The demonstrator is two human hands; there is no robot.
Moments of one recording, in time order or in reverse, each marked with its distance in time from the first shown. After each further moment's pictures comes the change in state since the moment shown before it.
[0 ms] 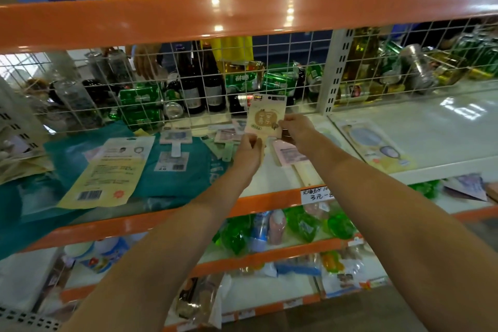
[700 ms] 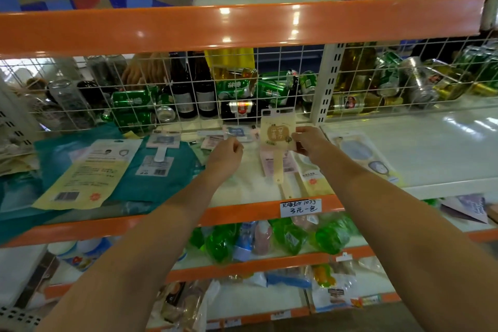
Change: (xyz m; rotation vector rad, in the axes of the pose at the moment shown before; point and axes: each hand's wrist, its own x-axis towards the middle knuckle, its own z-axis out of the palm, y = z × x) left_hand 0.026 0.004 -0.005 0.626 0.058 0.149; right_hand 0.033 0.007 -0.068 -0.062 -0.013 0.029
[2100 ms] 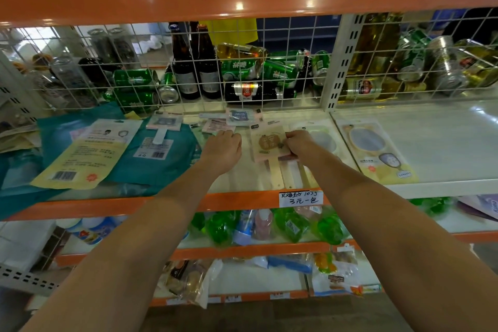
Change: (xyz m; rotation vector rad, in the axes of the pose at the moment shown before) left_hand 0.000 -0.016 0.009 0.702 -0.044 0.233; right_hand -0.005 0.023 0.025 -0.198 -0.145 0.167
